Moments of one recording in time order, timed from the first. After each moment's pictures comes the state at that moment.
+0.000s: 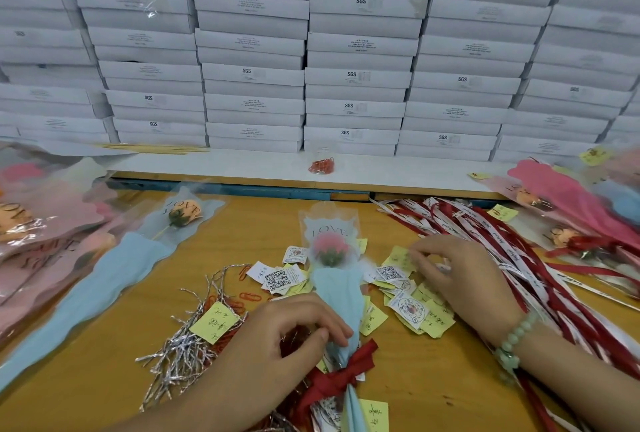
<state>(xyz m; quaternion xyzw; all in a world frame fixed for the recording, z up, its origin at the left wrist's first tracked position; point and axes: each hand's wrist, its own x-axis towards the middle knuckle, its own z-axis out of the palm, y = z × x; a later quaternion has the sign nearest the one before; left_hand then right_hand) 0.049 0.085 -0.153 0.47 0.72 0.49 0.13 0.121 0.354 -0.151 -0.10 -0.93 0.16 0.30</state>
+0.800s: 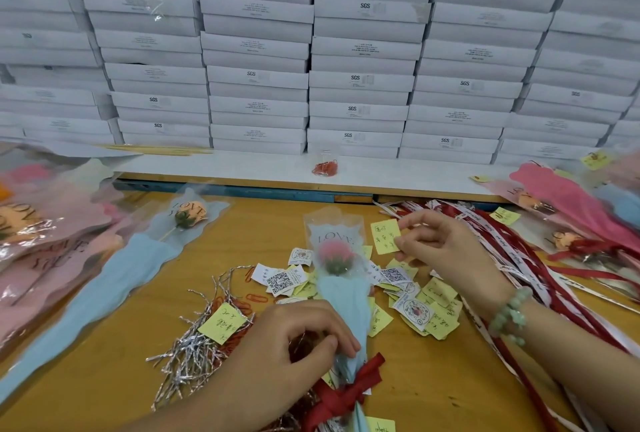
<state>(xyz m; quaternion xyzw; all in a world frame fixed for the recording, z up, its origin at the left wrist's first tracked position) 0.055 0.082 -0.145 0.48 0.72 0.49 0.14 0.103 0.333 -0.121 -0.10 -0.79 0.55 0.24</state>
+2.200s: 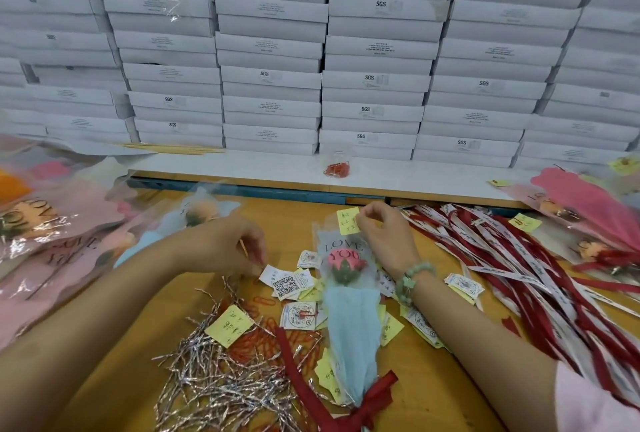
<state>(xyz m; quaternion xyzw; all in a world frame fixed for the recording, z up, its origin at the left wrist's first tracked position) -0.083 0.067 -0.101 0.41 0.88 0.20 0.14 -0.003 0.316 -0.154 -0.14 -0.83 0.44 0.30</state>
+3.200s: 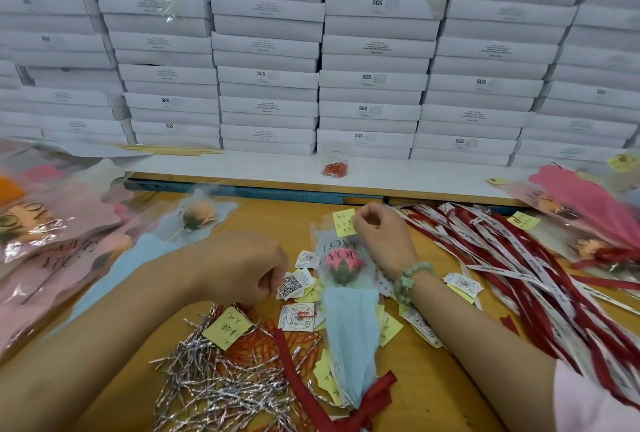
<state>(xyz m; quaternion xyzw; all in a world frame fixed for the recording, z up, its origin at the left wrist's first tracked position) -0.045 0.081 -0.096 0.52 0.85 -0.04 0.03 -0.001 0.314 -0.153 -0.13 -0.83 0.45 0.30</state>
